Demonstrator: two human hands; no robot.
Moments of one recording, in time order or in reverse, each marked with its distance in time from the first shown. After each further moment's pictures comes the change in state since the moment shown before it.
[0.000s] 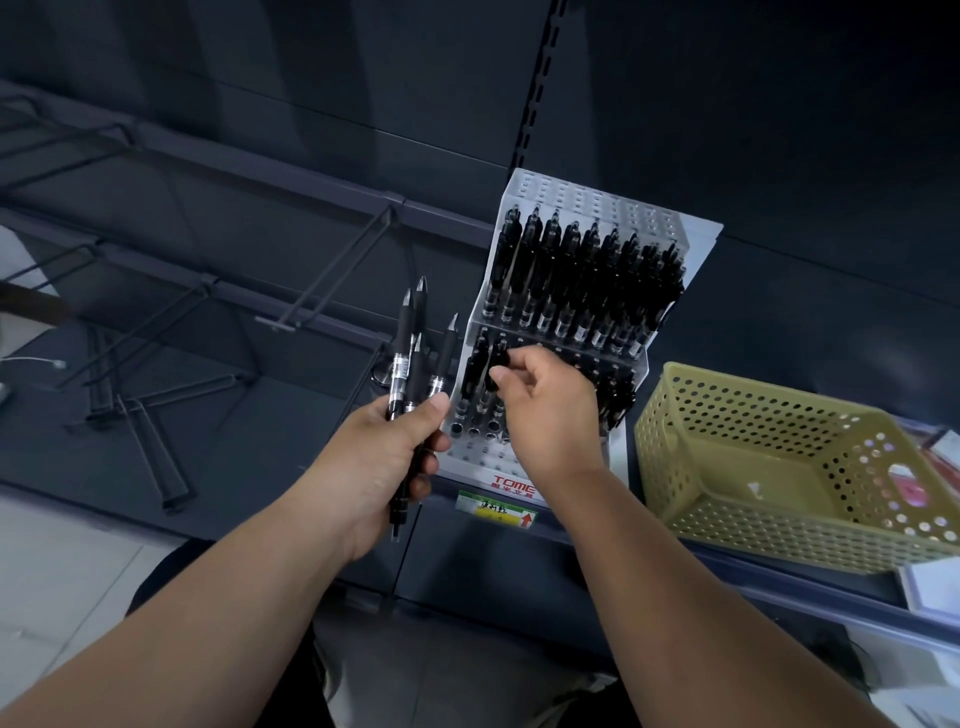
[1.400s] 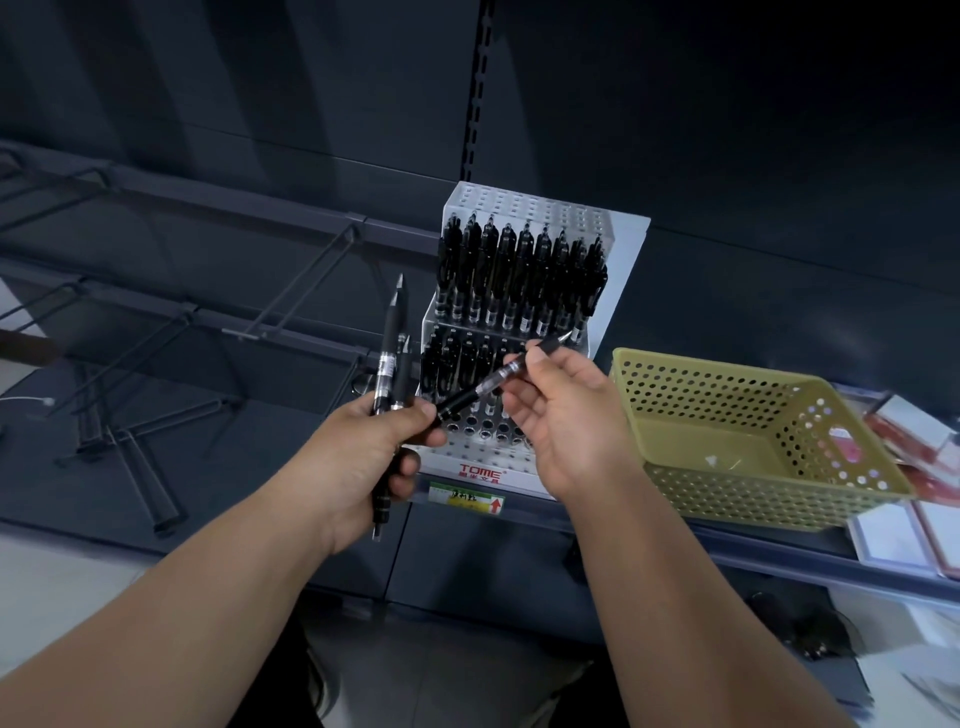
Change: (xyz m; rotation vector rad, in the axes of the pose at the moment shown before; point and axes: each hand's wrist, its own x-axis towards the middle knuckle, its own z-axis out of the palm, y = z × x) left_hand -0.029 0.004 0.023 0.037 -0.054 0.004; right_hand -0.033 -0.008 -0.059 1.008 0.060 0.447
